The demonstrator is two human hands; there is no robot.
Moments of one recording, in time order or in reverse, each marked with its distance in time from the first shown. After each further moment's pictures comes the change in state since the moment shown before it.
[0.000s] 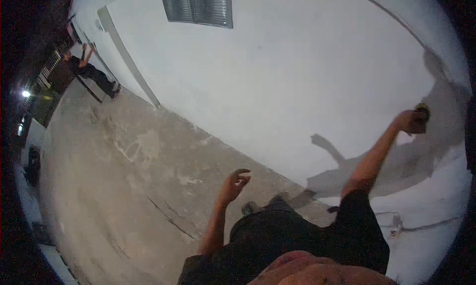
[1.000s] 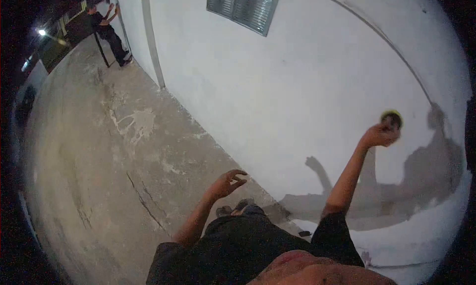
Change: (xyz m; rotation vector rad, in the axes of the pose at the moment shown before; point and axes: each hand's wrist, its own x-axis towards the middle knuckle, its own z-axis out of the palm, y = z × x) left_hand 0.007 0.003 0.013 0.120 0.001 0.095; right_hand -0.040 -0.150 -0.190 0.847 -0.043 0.039
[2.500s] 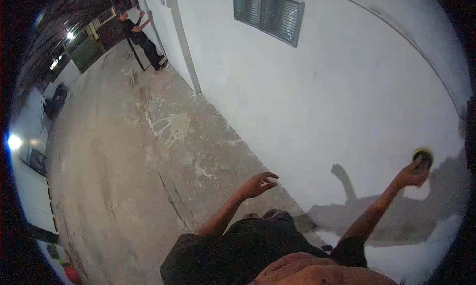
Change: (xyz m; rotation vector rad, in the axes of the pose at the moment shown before) left_hand 0.038 0.003 -0.025 0.081 -0.051 0.063; right_hand 0.008 0.057 -0.042 0.049 -0.041 -0.081
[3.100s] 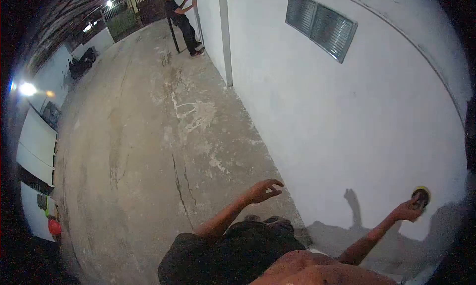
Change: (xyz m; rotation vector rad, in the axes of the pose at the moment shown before) left_hand -0.052 0.002 -0.015 -0.067 0.115 -0.144; right_hand -0.082 0.064 0.010 -0.248 -0.121 0.002
